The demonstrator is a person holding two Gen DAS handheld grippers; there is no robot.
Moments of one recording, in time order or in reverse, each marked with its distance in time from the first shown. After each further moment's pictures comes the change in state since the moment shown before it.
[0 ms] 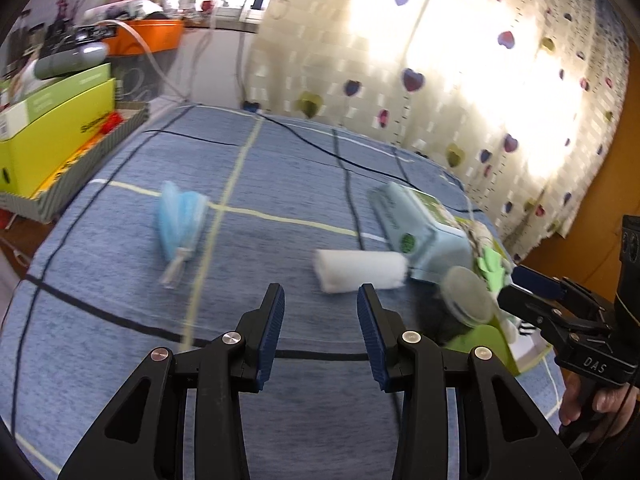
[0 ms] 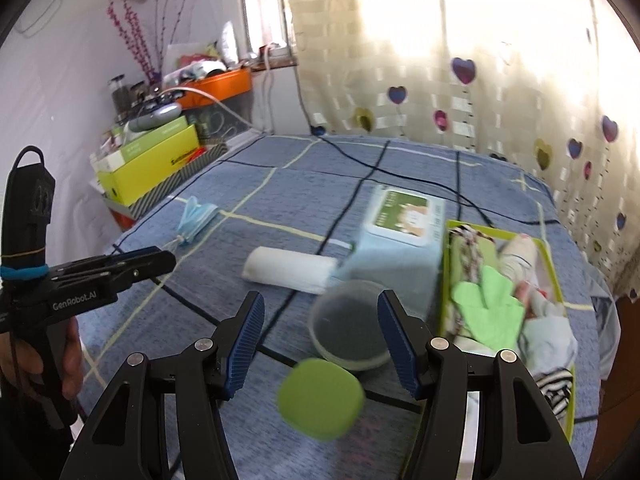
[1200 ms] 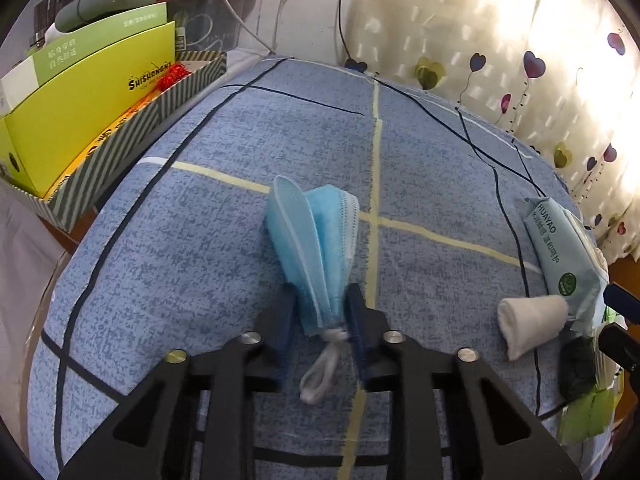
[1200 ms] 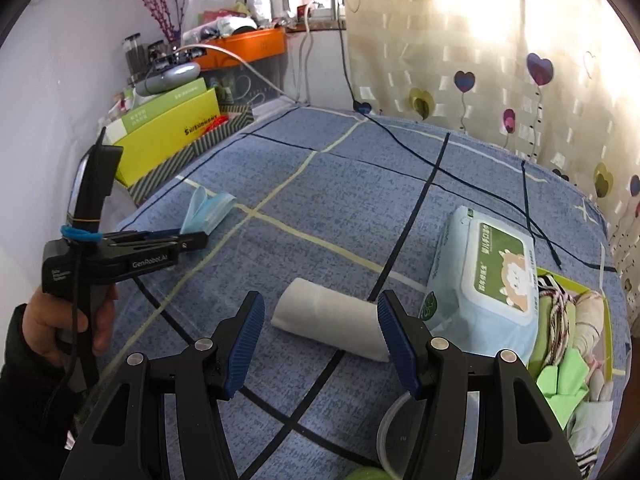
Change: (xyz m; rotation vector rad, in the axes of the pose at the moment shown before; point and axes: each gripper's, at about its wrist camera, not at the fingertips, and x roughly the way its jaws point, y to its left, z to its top) left arm 0.087 0.098 0.038 -0.087 0.140 0.237; right arm 0.090 0.038 0.049 -0.105 0.129 0.067
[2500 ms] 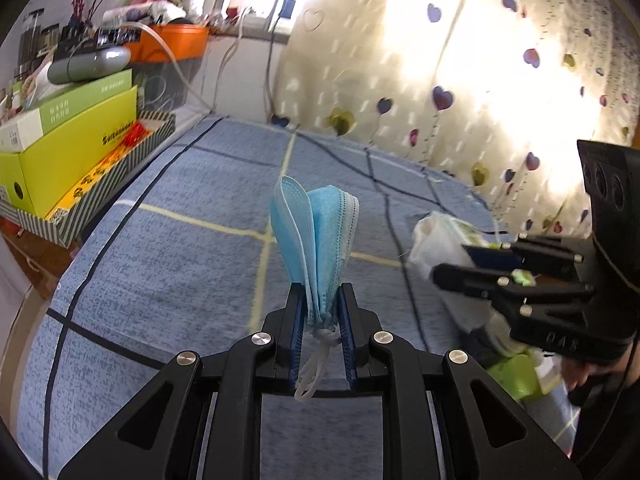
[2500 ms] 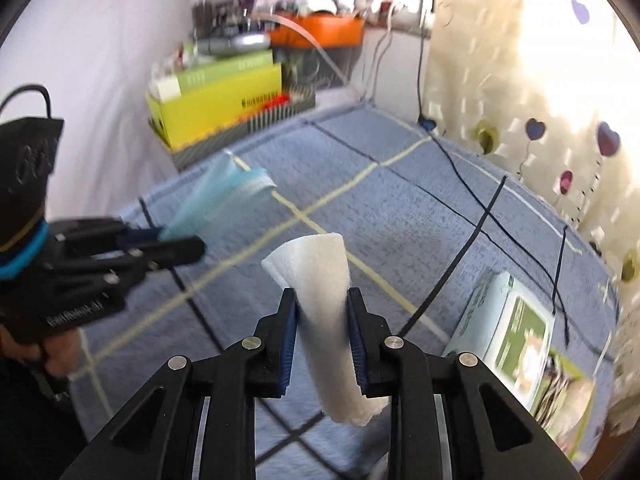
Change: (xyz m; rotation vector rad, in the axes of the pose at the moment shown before) left arm -0.098 -0.044 -0.030 0.078 -0.179 -0.209; right arm -0.007 0.031 0.027 -0.216 0.034 0.100
